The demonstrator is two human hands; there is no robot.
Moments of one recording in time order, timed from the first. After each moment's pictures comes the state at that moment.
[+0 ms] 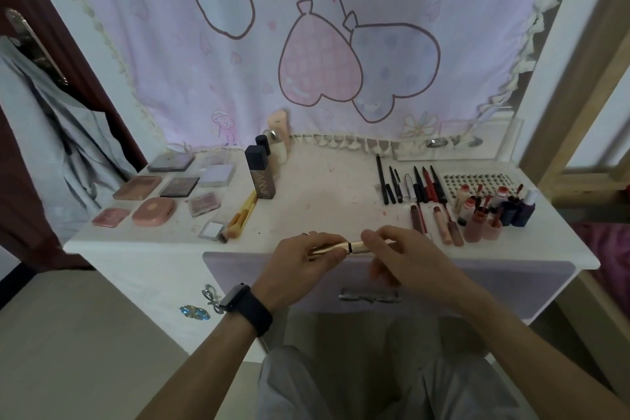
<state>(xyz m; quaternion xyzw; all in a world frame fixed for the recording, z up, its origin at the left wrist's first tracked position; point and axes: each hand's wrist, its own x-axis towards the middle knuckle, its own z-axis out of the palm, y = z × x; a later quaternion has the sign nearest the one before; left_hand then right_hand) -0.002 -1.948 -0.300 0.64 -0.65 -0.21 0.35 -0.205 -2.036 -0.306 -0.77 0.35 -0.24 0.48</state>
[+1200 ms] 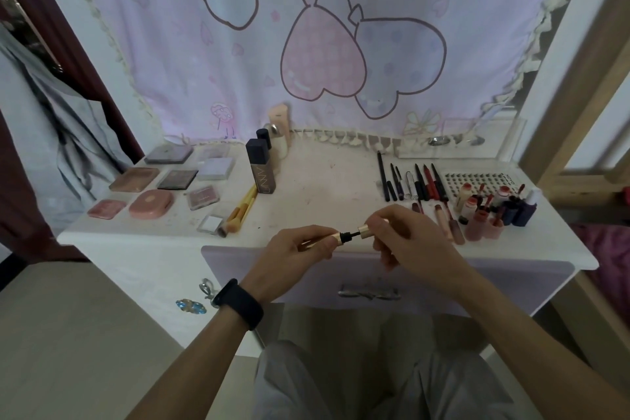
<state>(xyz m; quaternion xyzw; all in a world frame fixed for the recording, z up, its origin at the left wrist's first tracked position) 0.013 -1.950 -0.304 0.61 -0.59 -0.32 0.42 -0.198 -2.042 -0.295 -0.74 0.33 -0.32 0.48</state>
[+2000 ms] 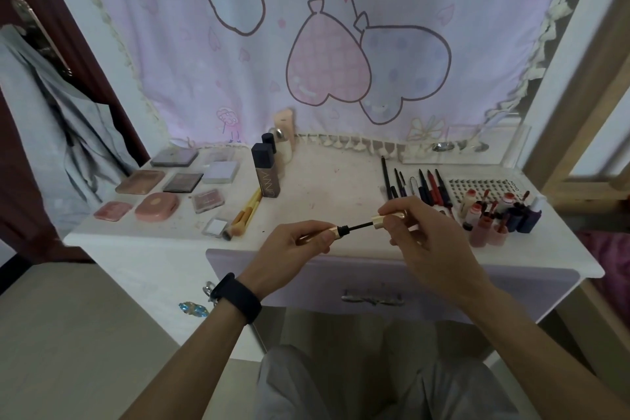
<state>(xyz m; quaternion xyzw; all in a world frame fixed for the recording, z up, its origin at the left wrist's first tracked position) 0.020 -1.950 -0.291 0.60 -0.59 -0.31 0.44 -0.205 -2.028 -0.279 -0.80 0.29 -0.42 0.30</state>
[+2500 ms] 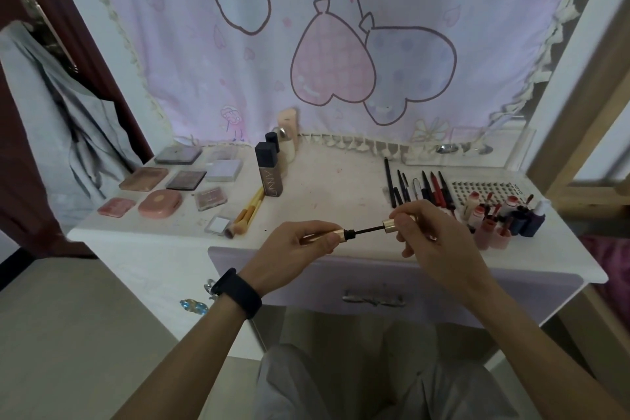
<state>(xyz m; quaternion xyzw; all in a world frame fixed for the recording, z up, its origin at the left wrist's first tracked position) 0.021 -1.949 -0.286 0.60 -0.61 -0.31 0.42 -0.210 -2.036 -0.283 -0.76 0.33 -0.41 0.38</state>
